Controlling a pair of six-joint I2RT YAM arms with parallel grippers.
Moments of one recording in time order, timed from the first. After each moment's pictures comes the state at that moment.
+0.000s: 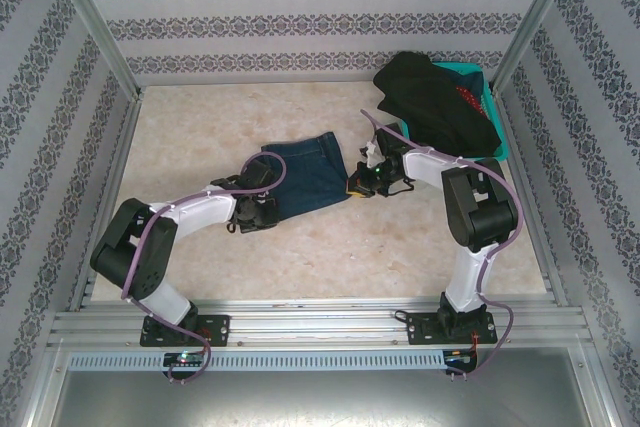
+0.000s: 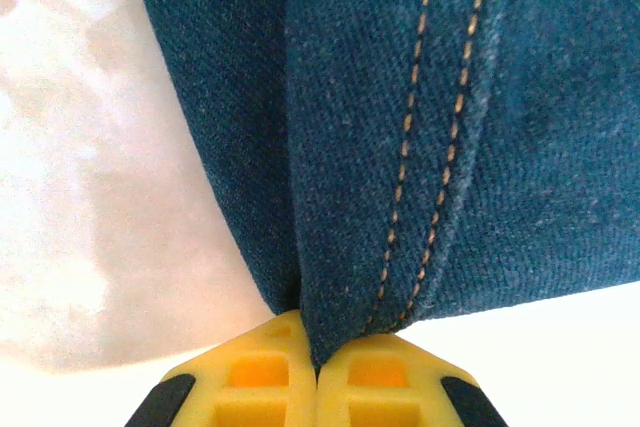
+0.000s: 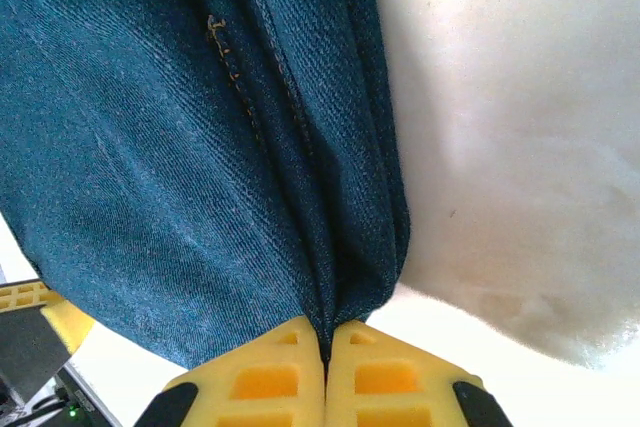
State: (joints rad) left arm -0.47 1.60 0.86 -0.50 0.11 -0.68; right arm 0.28 1.91 1.16 -0.47 -0.62 0.49
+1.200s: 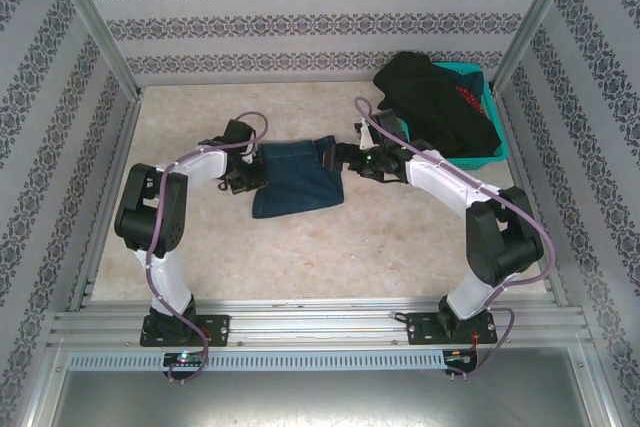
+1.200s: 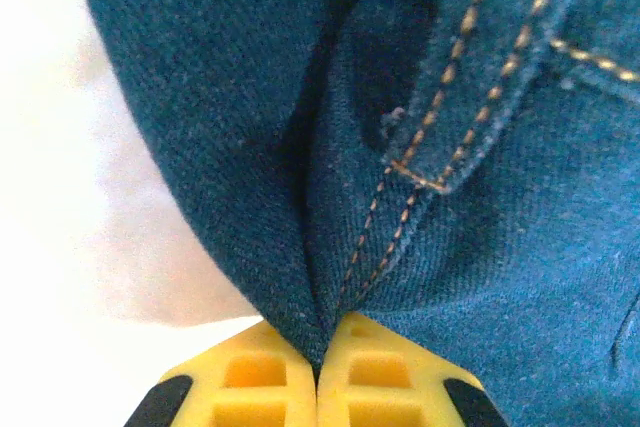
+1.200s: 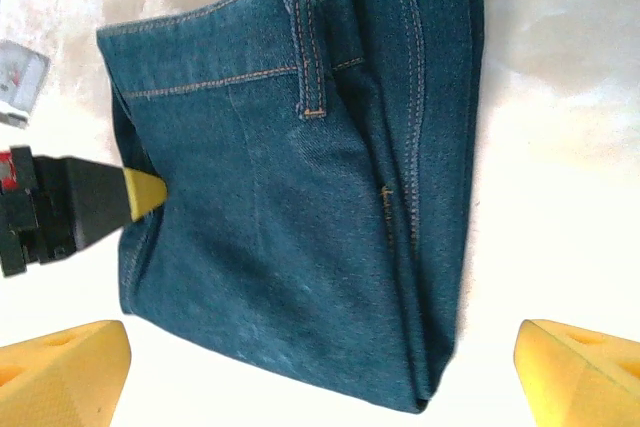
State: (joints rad) left arm -0.22 1.90 1.25 -0.56 0.20 -0.51; right arm 0.42 1.66 1.18 -0.39 -0.35 0.55
